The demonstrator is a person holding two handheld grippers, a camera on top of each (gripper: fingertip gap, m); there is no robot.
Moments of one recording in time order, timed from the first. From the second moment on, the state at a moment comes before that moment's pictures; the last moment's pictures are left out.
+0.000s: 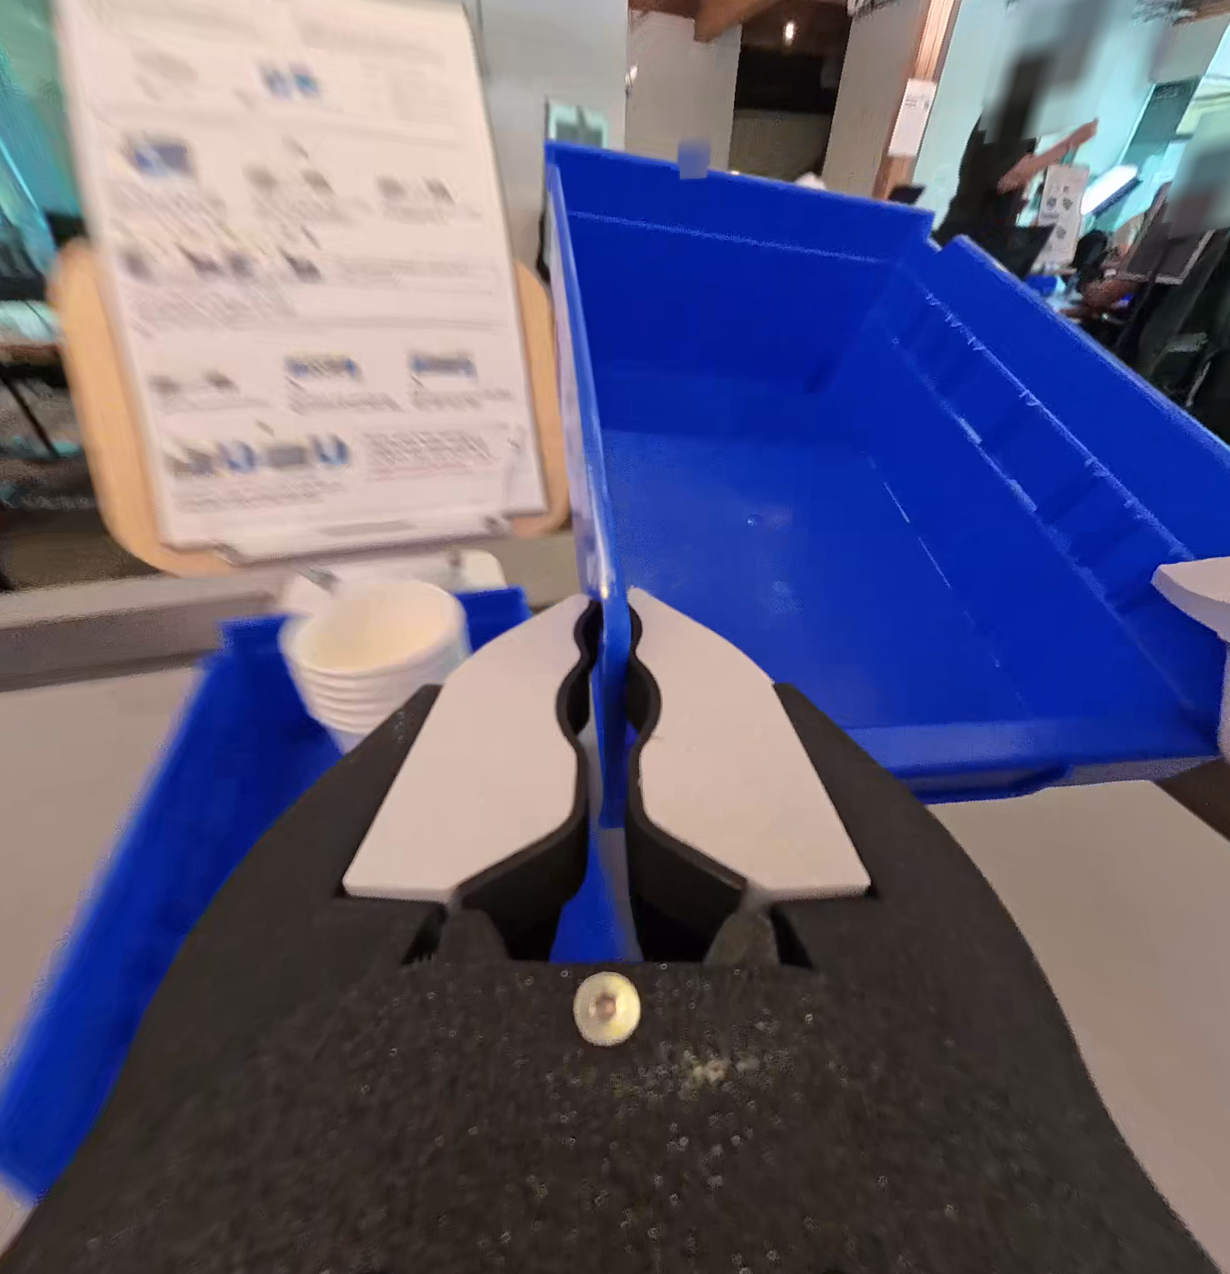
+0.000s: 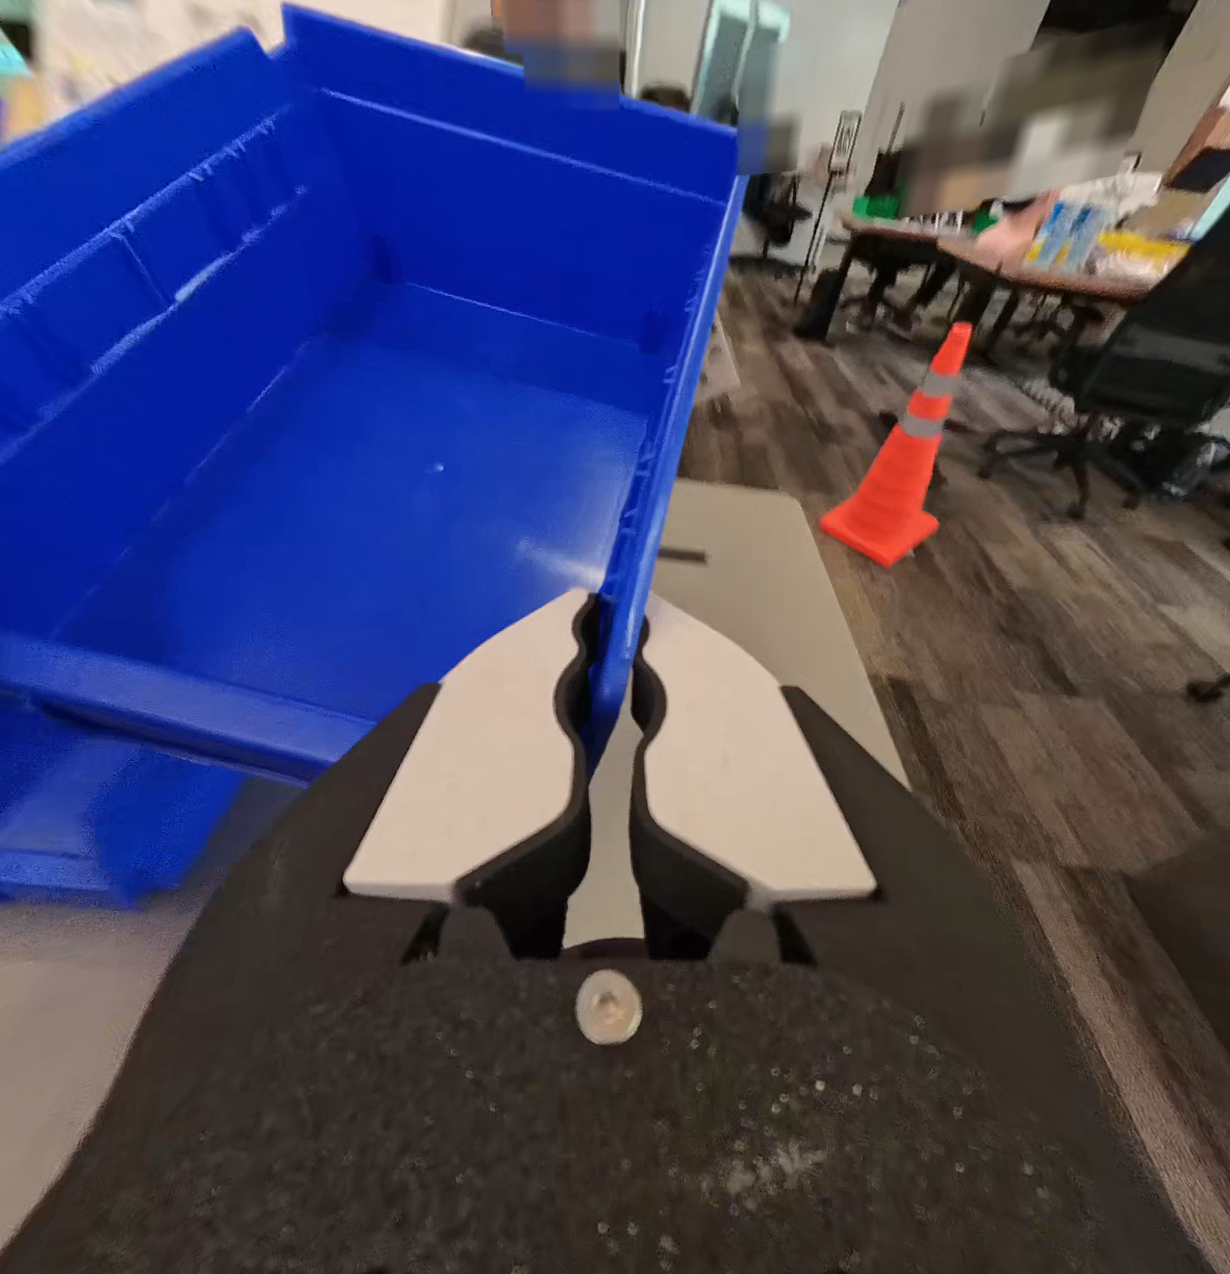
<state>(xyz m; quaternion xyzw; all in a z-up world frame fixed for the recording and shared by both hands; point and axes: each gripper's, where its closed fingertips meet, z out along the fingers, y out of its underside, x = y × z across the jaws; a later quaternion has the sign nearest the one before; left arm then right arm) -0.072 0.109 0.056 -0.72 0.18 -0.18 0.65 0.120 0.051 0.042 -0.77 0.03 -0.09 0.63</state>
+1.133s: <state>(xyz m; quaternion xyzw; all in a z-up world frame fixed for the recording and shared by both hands) -0.185 0.123 -0.024 -0.78 0.16 -0.11 0.59 -0.054 0.098 -0.027 -0.75 -0.11 0.04 0.65</state>
